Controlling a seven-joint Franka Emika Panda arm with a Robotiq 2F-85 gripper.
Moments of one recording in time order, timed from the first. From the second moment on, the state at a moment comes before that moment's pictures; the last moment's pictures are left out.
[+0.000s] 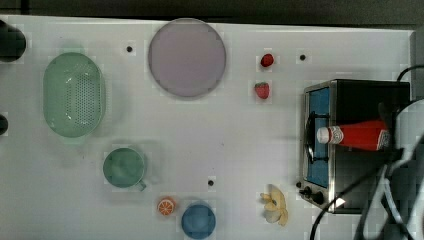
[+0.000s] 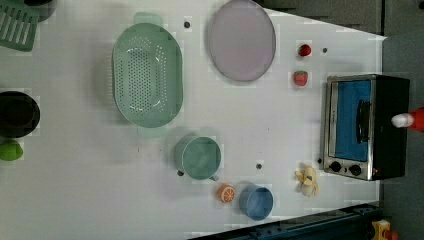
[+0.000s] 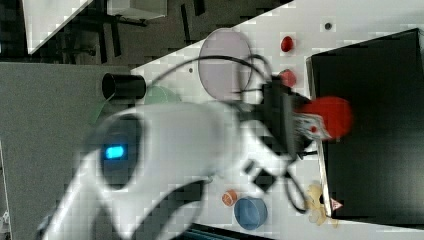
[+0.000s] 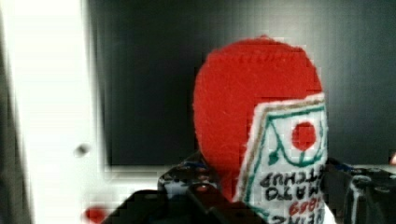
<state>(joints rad) -0.16 0.24 -0.52 -1.58 0.16 0.27 0.05</state>
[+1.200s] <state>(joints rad) 0.08 0.19 -0.18 -1.99 0.04 0.58 0.04</state>
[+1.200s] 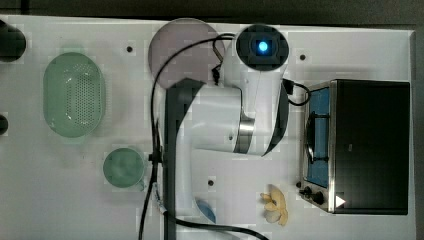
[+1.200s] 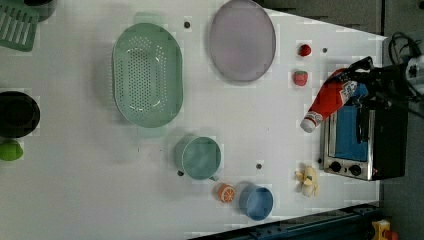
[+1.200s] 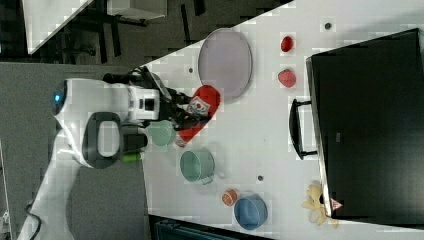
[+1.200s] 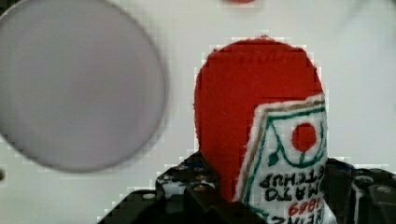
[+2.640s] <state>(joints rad) 0.10 0.20 -0.14 -2.15 0.01 0.74 0.05</state>
